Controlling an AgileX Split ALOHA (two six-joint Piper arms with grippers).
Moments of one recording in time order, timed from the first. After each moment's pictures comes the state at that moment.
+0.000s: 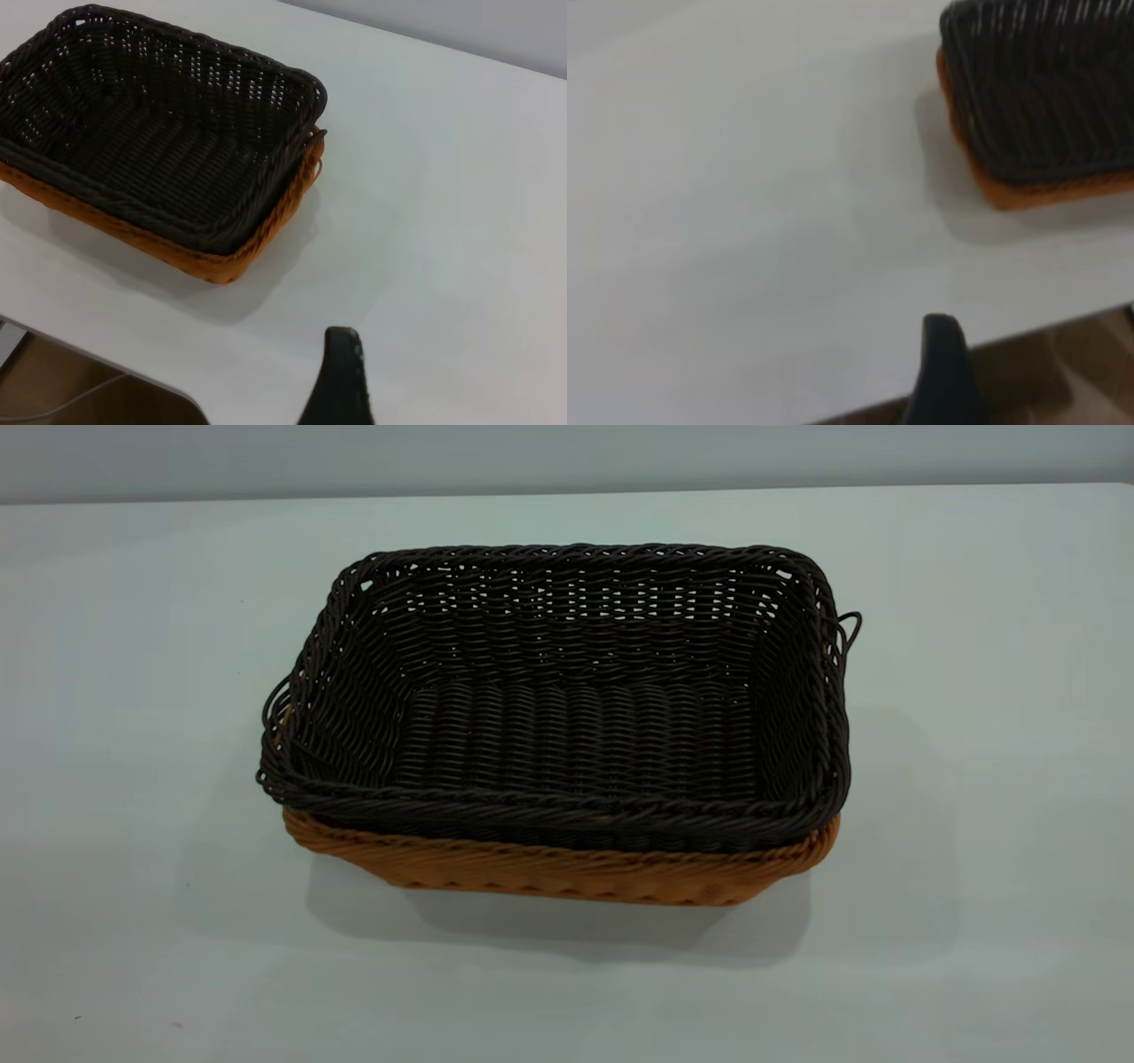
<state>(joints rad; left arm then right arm) -0.17 0.09 -0.59 -0.08 1.15 0.09 0.18 -0.02 -0.48 0.20 1.13 -0.26</state>
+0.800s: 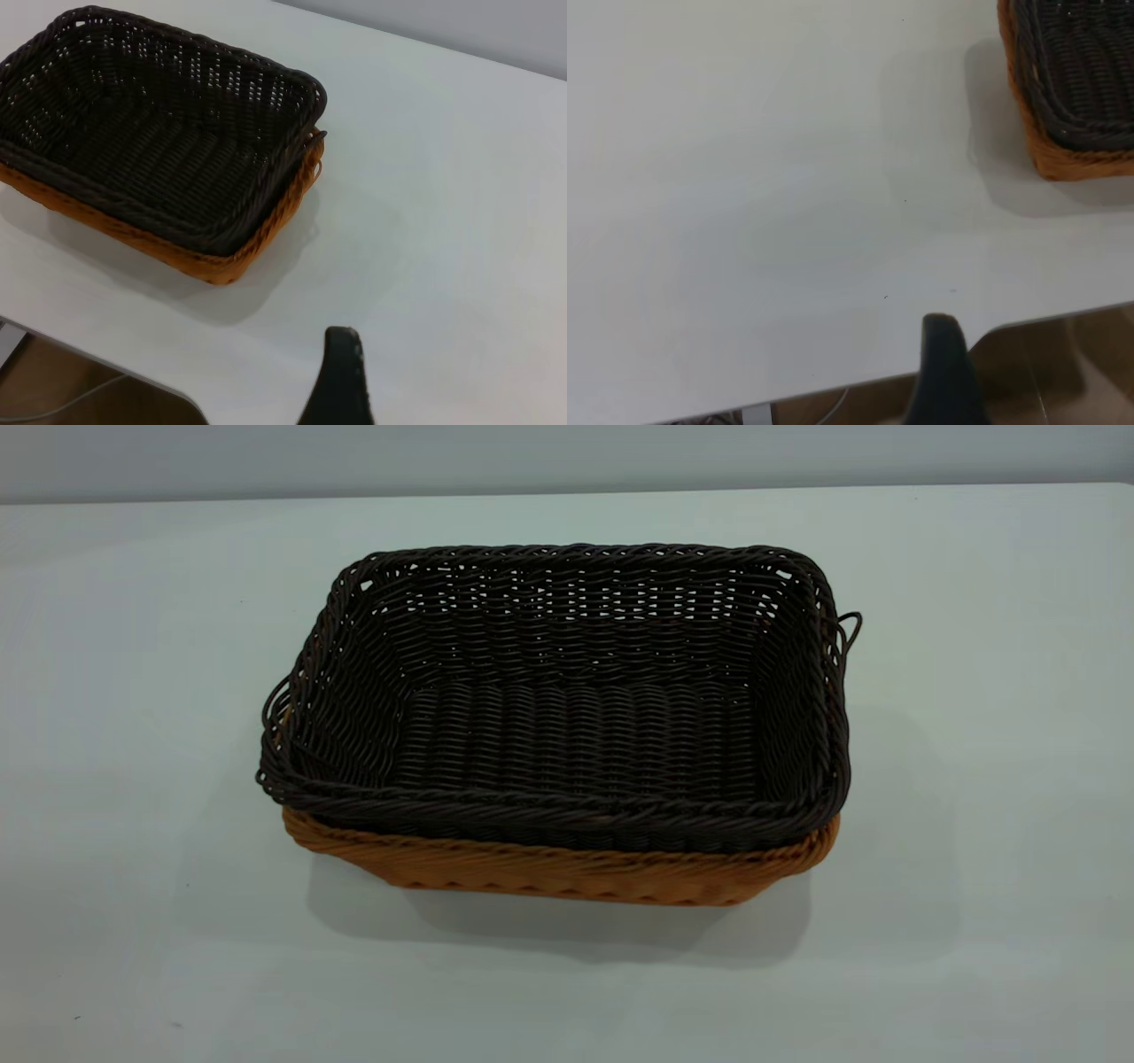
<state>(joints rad) -0.16 0.06 -0.49 -0.01 1.11 0.00 0.18 -0.02 -0.48 0.20 1.13 -0.26</state>
